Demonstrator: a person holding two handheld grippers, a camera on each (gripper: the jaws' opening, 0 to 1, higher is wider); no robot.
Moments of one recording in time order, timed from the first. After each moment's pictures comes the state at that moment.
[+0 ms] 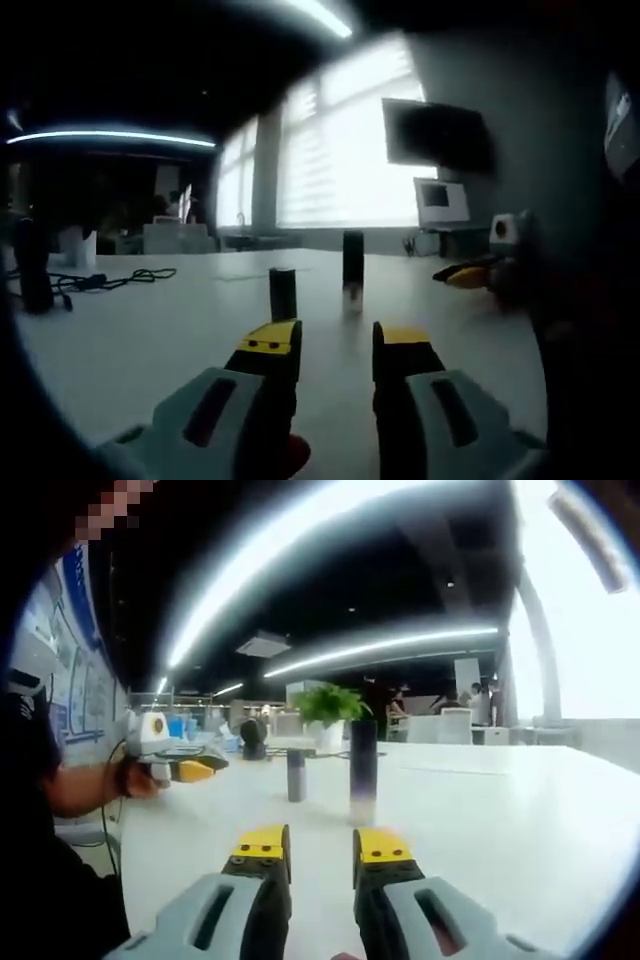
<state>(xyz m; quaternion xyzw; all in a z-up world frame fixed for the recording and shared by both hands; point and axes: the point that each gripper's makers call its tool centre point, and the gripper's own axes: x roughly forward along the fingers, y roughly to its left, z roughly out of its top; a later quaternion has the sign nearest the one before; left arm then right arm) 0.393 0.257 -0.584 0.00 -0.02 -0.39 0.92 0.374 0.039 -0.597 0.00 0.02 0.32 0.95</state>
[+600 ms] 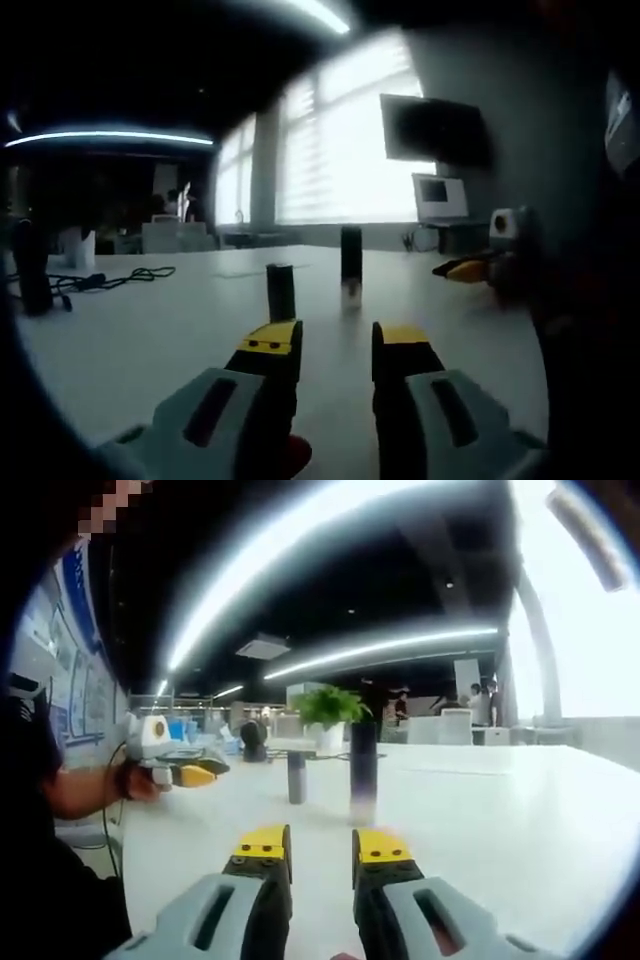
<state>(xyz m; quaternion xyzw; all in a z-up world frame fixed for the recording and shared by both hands) 0.392 0.254 -0.588 0.01 -0.02 -0.39 0.92 0.373 0.038 -0.596 0.00 0.01 0.32 0.95</state>
